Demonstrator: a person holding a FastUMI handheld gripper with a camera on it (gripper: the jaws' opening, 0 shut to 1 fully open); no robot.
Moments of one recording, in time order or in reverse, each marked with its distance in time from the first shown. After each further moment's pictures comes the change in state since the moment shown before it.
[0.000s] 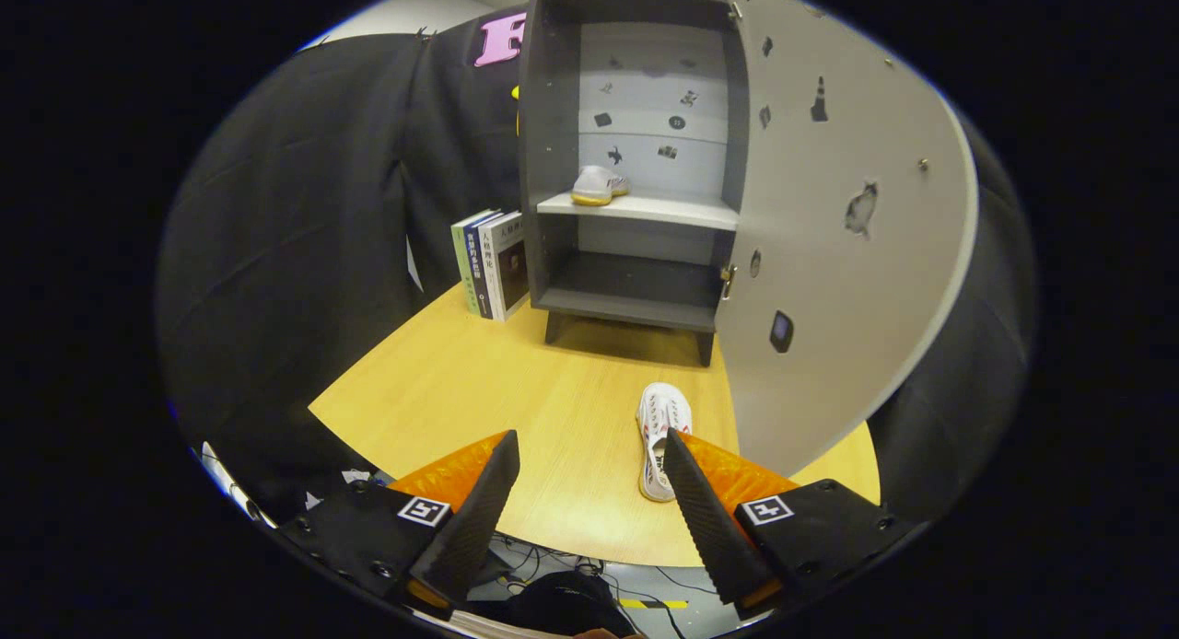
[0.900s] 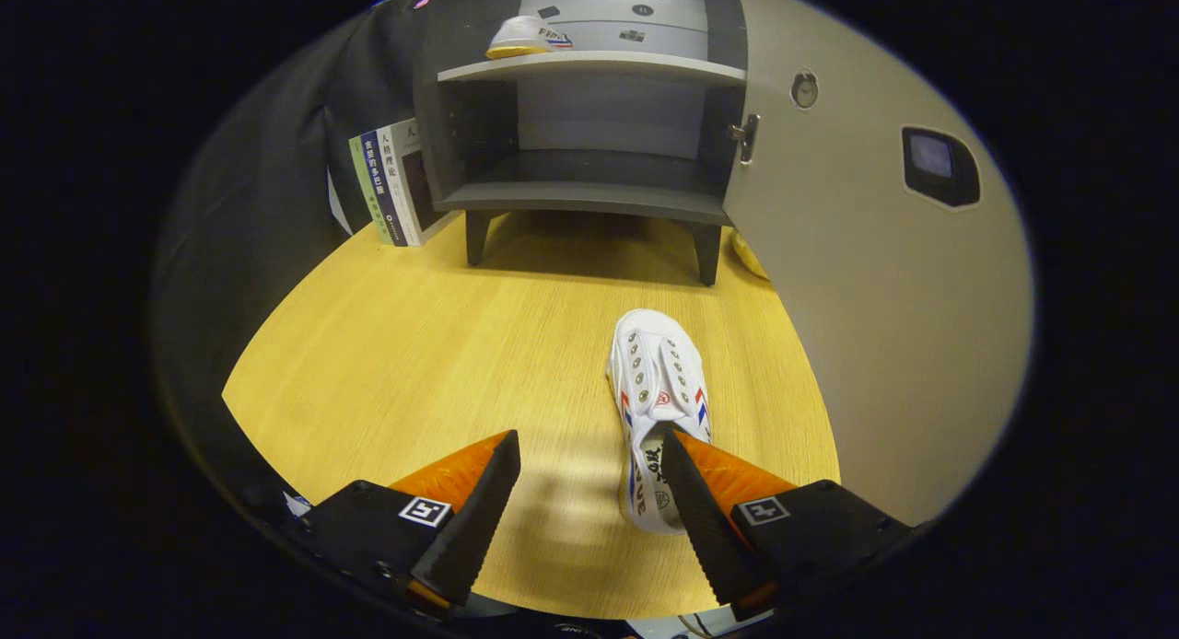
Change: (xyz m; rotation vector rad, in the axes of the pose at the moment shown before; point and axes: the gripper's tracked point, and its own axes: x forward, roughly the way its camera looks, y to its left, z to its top) arm 0.181 -0.061 -0.088 0.073 0.204 -0.101
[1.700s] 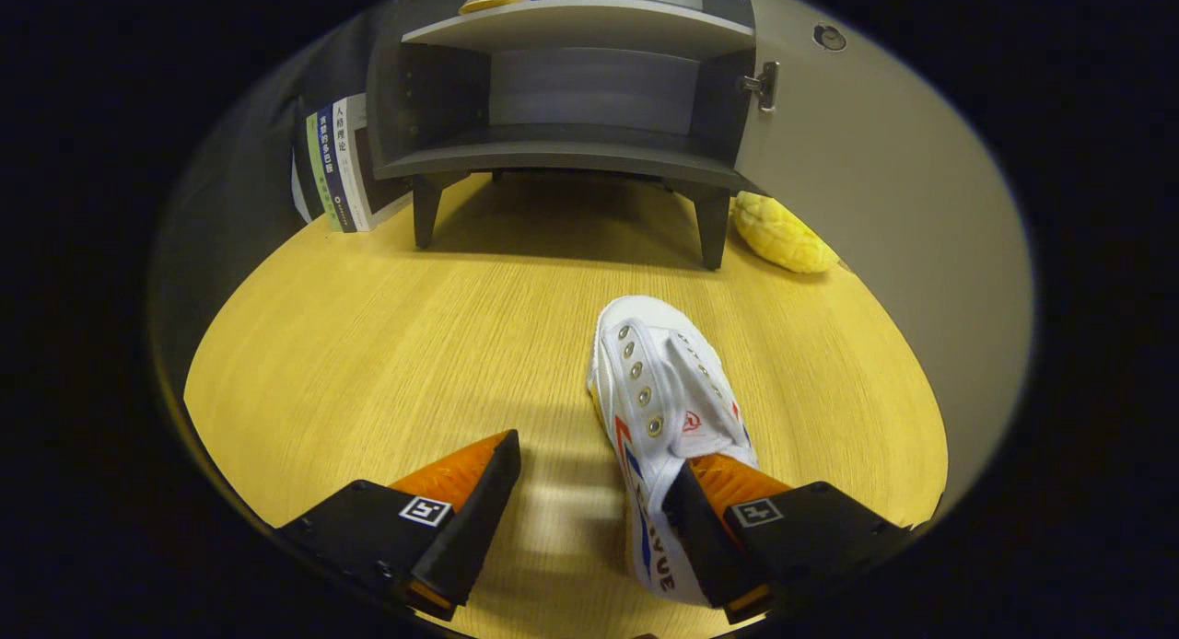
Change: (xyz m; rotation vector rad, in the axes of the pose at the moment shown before) arm 0.088 -0.014 0.001 -0.006 -0.033 -0.110
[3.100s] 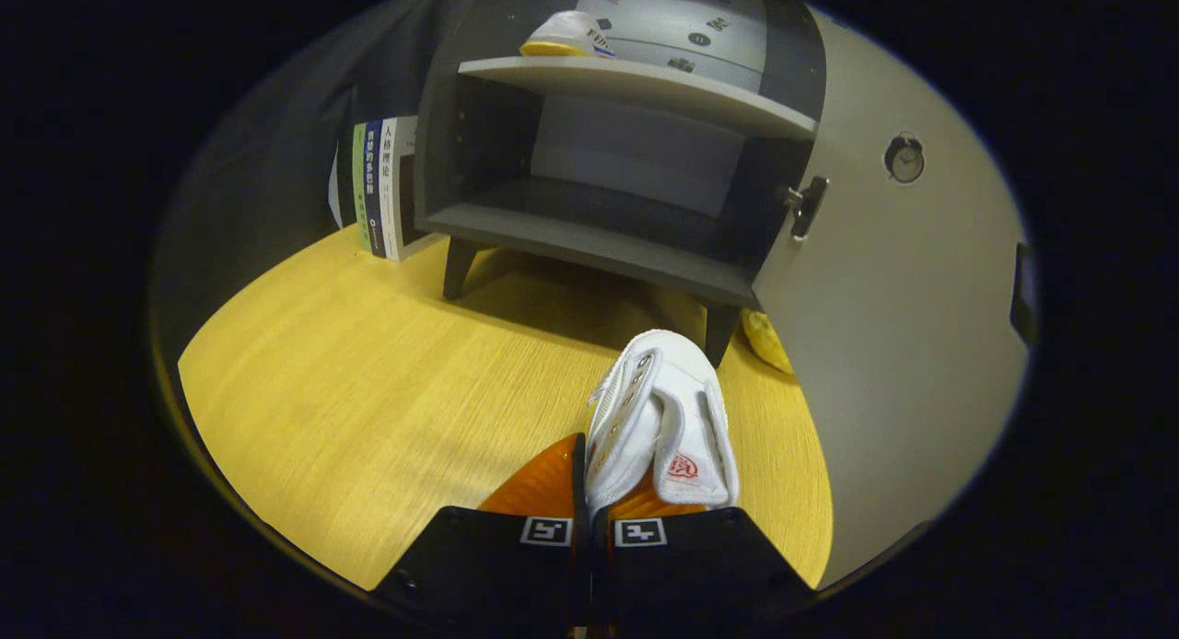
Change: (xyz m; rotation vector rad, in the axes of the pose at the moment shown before) arm -0.051 0.006 0.088 -0.156 -0.179 0.041
